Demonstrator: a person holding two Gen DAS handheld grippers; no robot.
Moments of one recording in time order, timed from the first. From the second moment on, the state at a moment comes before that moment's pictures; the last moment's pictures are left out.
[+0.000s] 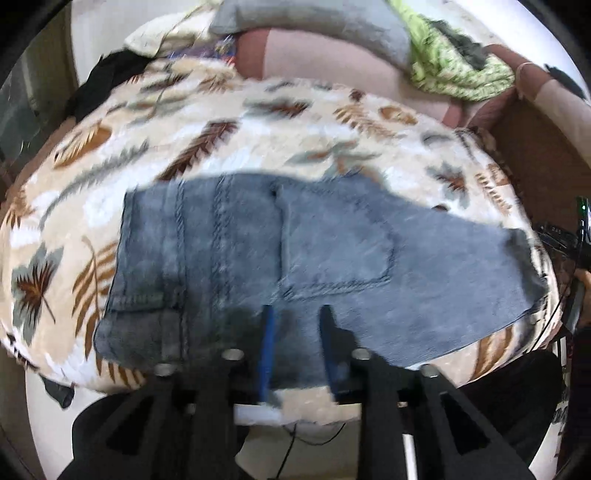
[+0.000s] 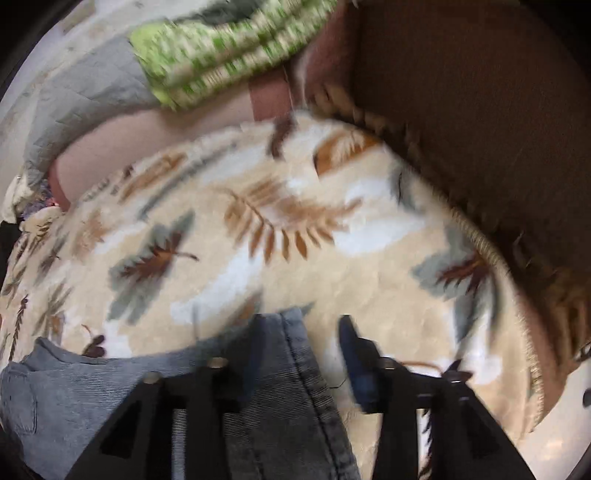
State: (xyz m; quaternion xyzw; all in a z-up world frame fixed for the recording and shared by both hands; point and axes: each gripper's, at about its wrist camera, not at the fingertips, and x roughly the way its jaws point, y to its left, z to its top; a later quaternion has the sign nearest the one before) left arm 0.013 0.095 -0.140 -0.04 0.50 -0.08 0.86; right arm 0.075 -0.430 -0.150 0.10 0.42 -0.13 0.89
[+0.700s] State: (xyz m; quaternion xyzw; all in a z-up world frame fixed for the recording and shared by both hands) left arm 0.027 0.025 -0.206 -0.06 0.52 -0.17 0.84; right arm 0.205 -0.177 -0.214 0.13 0.59 0.28 0.75
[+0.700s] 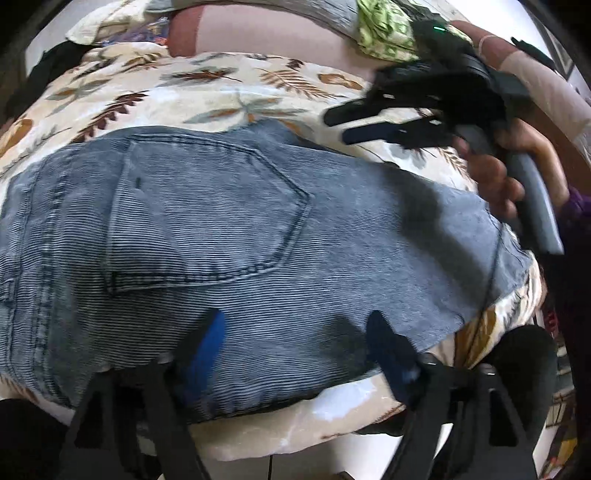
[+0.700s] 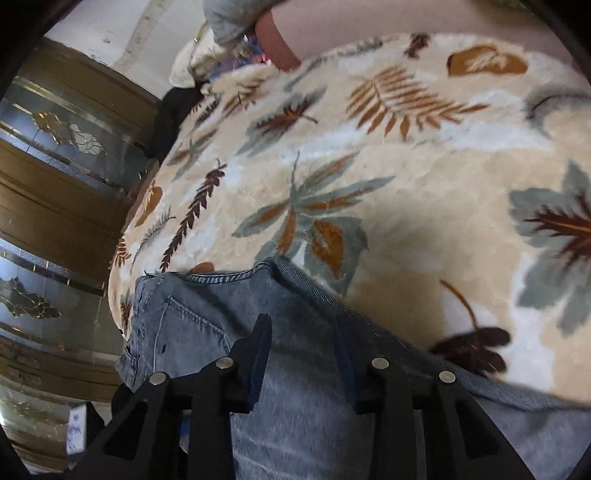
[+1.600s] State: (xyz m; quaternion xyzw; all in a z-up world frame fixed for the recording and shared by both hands) left arm 0.023 0.020 -0.196 -0.08 0.51 -0.18 0.84; right arm 0.228 -0.128 -0.223 0.03 0.57 0.27 0.77
